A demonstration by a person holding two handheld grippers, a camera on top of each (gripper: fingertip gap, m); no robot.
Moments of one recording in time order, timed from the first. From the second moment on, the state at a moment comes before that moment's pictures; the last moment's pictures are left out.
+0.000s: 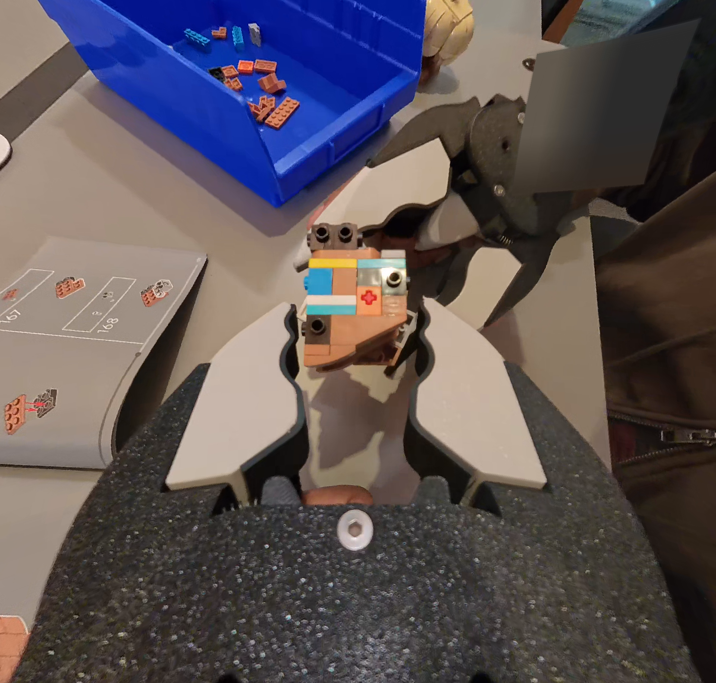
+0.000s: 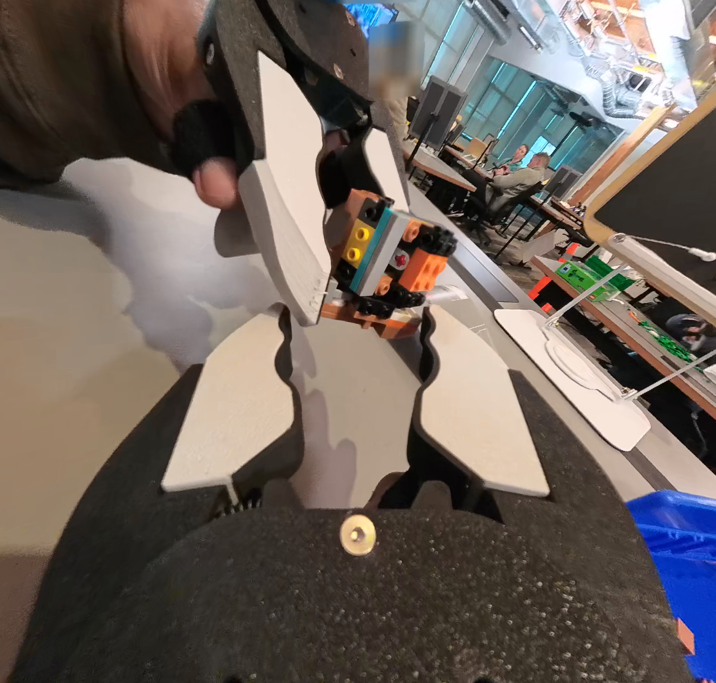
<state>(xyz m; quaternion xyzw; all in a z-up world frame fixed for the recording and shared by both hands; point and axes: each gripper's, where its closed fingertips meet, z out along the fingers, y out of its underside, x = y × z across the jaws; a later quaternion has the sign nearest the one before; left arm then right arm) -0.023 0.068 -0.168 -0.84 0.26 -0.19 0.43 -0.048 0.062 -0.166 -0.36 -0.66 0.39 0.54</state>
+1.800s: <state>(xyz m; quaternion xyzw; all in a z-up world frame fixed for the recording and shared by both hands) 0.029 0.057 -0.108 -0.83 0.33 -0.13 0.43 0.000 0.051 -0.092 -0.28 -0.53 0.48 0.64</state>
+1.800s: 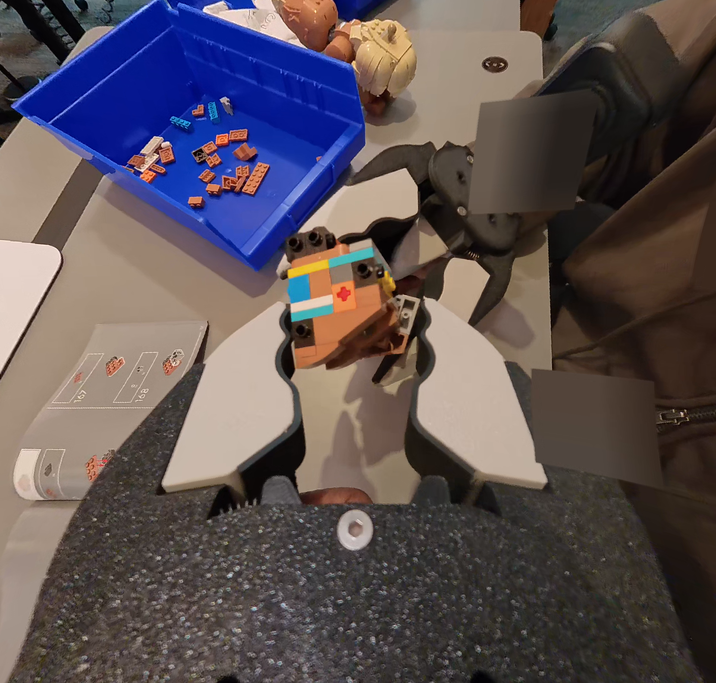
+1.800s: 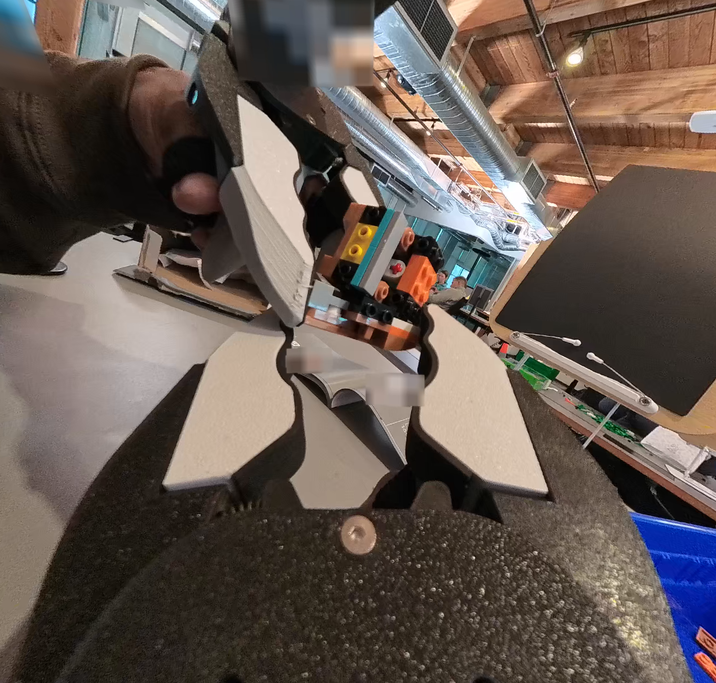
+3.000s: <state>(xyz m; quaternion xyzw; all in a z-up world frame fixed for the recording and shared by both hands) 0.043 0.044 -0.104 -0.81 0.38 -0.15 0.42 0.014 0.036 -0.089 -0.22 -0.54 0.53 0.62</state>
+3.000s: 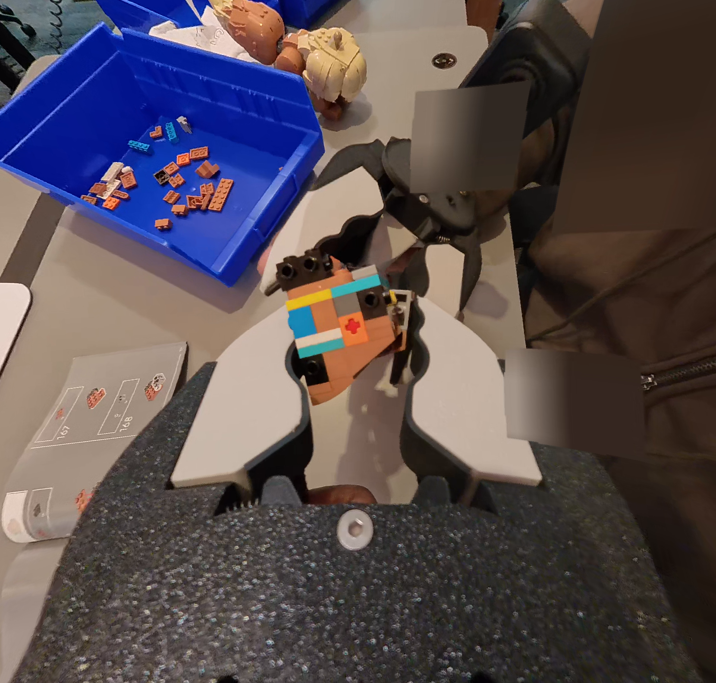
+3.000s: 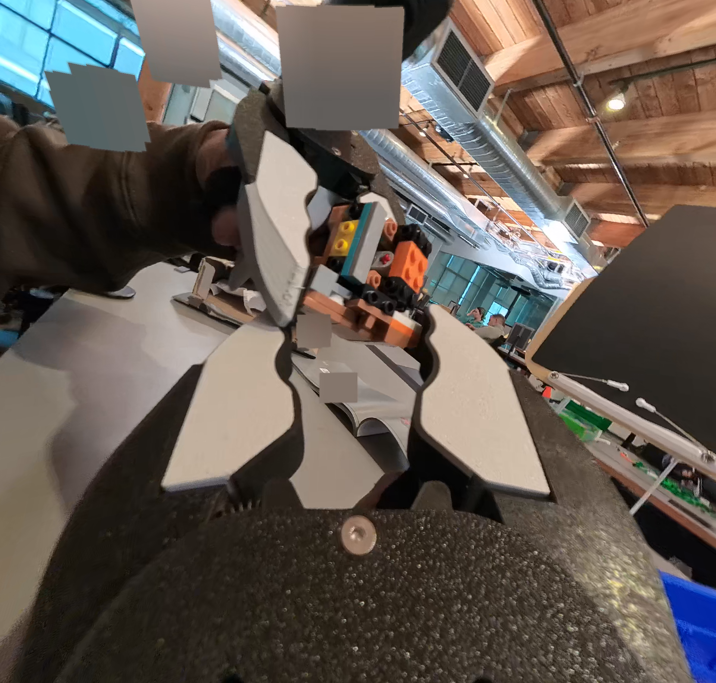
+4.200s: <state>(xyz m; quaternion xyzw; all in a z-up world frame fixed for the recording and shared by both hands) 0.037 0.032 -0.138 -0.85 0.43 -0.10 0.29 0.006 0.023 -0.107 0.09 -0.71 0.16 0.68</state>
